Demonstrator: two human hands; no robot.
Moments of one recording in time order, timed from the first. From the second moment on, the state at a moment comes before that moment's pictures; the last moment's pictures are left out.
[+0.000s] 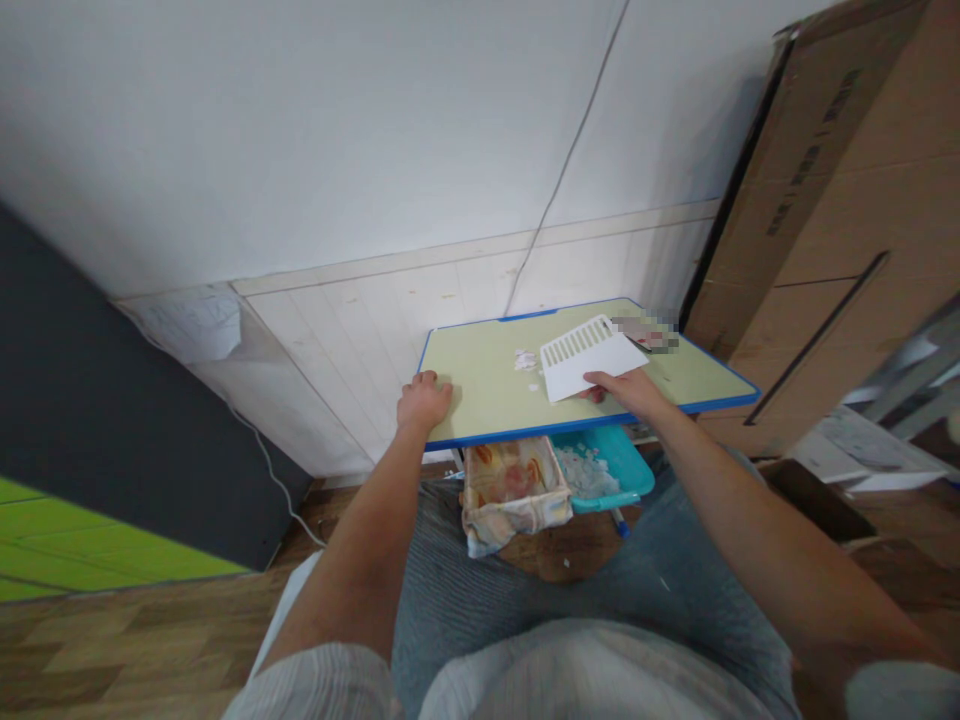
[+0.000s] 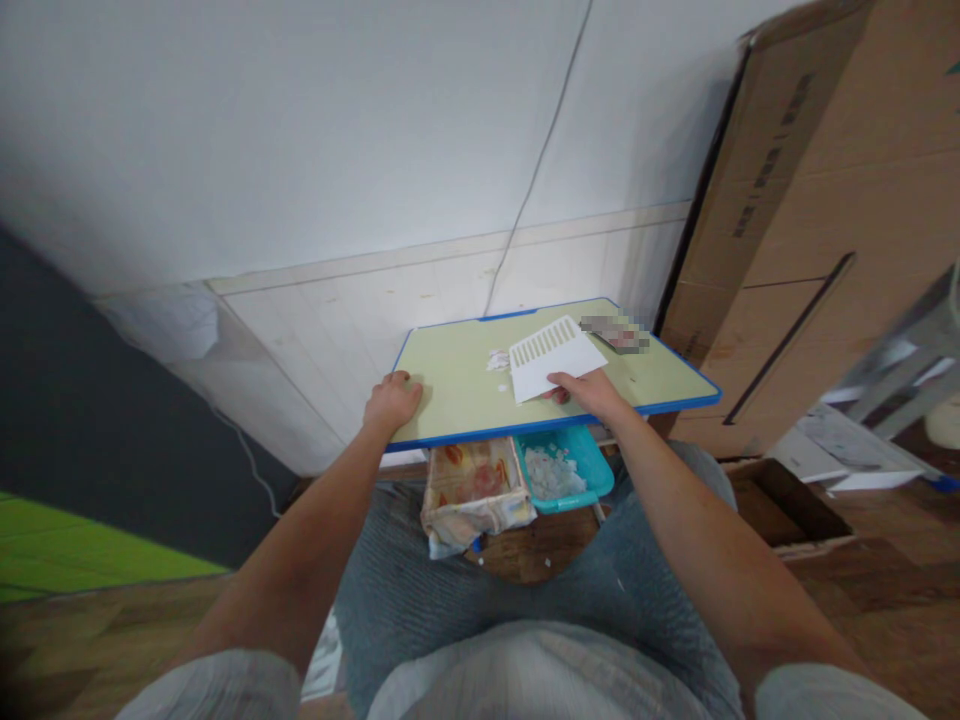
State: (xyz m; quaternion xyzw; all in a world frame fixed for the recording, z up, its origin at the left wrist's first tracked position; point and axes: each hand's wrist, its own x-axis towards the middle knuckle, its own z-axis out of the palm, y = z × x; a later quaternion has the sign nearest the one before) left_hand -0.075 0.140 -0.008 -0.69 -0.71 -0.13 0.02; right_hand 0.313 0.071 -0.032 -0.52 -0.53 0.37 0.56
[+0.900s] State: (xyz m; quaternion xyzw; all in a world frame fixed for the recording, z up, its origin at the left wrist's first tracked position) left_hand -0.074 0.137 -0.004 -0.69 -0.71 -0.13 0.02; right_hand 0.311 0.064 -0.027 -0.50 -0.48 0.39 0.61
